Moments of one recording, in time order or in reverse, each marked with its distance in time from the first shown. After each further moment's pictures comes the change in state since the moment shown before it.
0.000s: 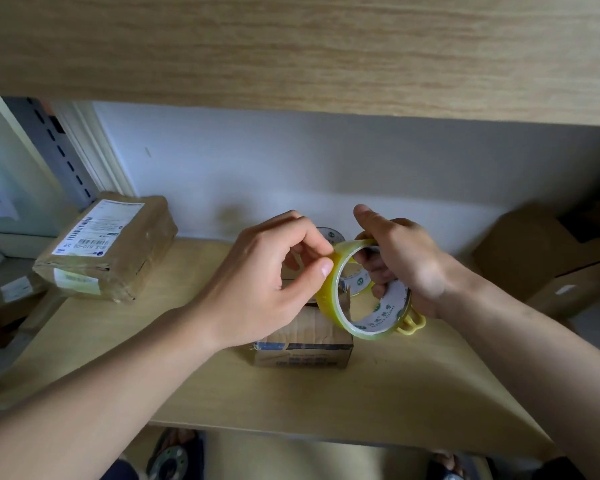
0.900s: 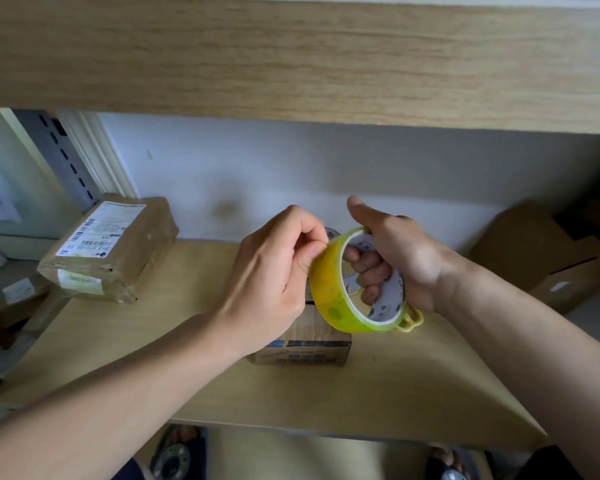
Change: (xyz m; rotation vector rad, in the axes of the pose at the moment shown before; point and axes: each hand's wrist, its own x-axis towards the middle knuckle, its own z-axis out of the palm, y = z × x) left_hand -0.003 0.006 0.016 0.111 0.249 0.101; right_hand -0.003 -0.009 -0.001 0.222 -0.193 0.134
